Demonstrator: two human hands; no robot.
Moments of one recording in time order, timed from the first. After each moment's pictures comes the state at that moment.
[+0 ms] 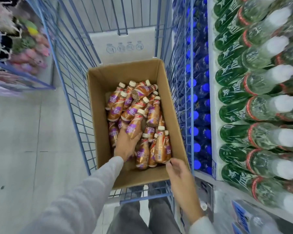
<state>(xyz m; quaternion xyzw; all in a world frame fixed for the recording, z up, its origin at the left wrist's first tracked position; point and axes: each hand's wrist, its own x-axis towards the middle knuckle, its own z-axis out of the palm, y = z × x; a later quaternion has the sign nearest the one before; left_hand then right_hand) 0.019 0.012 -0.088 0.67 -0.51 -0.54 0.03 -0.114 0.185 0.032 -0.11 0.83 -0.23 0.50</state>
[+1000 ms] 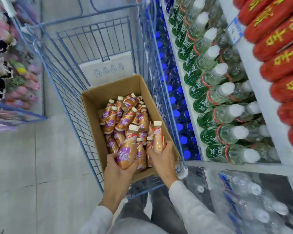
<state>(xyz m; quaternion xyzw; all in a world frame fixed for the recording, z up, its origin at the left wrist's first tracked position) 0.069 0.085 0.086 0.65 -0.55 -0.53 0.07 -0.080 0.146 0.044 -0.06 0.83 -0.38 0.40</state>
